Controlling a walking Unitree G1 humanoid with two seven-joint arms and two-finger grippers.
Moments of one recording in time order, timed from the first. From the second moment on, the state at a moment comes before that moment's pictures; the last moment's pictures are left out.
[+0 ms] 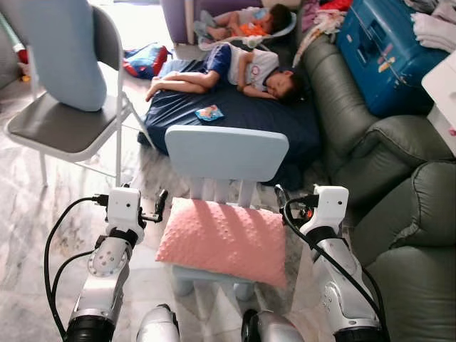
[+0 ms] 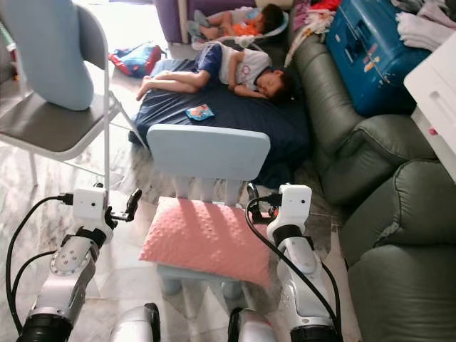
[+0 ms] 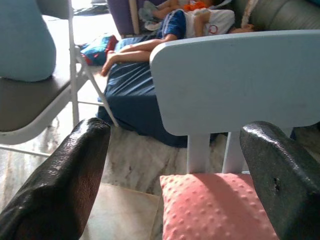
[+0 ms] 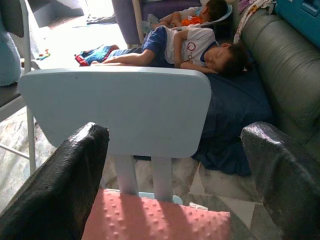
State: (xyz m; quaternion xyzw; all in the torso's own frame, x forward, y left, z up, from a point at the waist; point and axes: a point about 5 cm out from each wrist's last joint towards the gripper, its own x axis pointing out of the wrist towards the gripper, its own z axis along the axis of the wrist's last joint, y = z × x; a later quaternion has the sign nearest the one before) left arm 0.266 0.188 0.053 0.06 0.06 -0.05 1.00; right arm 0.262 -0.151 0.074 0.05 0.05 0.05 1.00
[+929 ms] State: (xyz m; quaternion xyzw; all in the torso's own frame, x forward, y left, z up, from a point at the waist) left arm 0.273 0.186 0.062 0.06 0.05 -0.06 1.00; right arm 0.265 -0.148 0.078 0.05 0.04 0.06 1.00
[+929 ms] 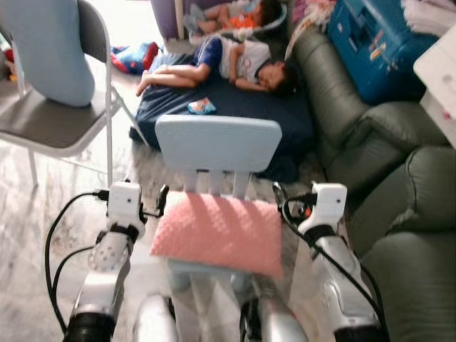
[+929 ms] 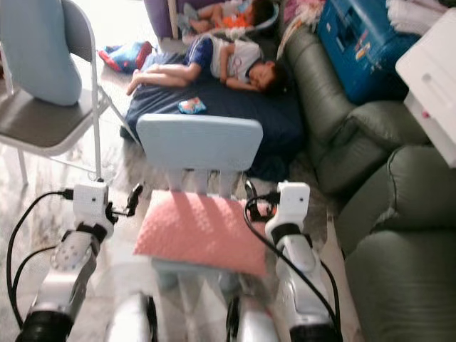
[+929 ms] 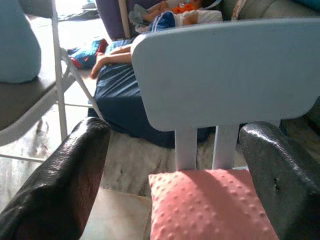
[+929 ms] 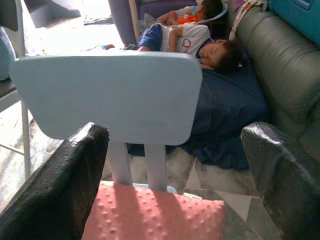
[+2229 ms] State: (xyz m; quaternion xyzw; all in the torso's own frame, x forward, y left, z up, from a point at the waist) left arm 0.281 0.184 0.065 0.07 0.04 -0.04 1.00; right arm 0.272 -0.152 0.075 0.04 0.04 0.07 1.00
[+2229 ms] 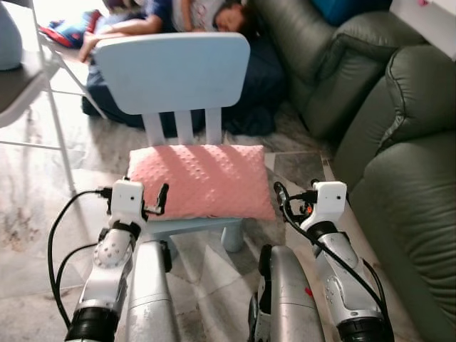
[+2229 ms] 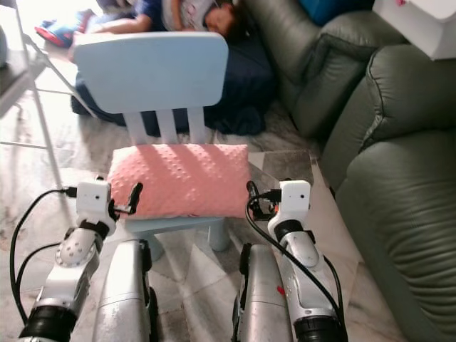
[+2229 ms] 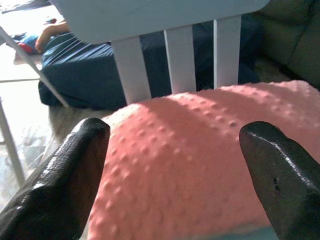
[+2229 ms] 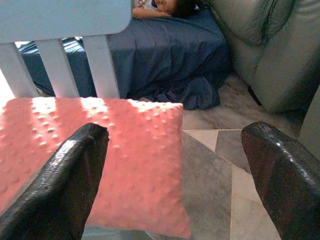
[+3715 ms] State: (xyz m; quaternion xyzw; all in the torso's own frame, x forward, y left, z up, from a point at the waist) left arm 0.281 0.172 0.064 0.07 0.04 -0.06 1.00; right arm 0.272 -0.151 0.077 0.04 0.04 0.09 0.99
